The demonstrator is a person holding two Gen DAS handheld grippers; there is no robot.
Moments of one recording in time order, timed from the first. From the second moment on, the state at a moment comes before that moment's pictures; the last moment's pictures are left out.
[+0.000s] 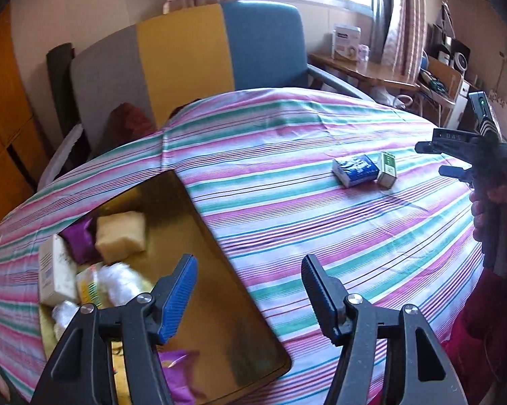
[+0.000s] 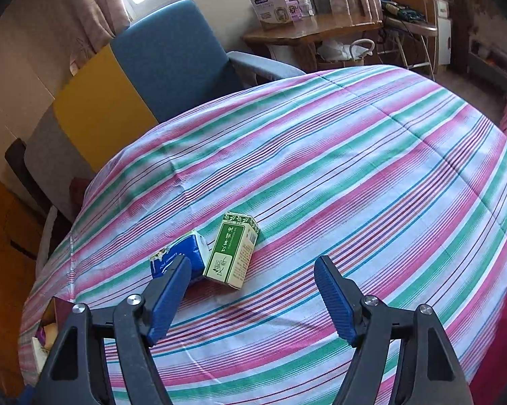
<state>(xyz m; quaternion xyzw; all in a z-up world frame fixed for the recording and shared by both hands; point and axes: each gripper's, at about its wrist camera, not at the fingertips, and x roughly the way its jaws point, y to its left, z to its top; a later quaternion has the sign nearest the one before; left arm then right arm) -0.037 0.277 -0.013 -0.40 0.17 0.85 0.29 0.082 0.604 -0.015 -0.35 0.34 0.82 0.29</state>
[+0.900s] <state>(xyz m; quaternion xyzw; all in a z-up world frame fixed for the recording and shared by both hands) -0.076 0.483 -0.072 -0.37 0.34 0.77 0.40 0.102 0.626 -0.023 -0.31 0.45 0.80 0.27</state>
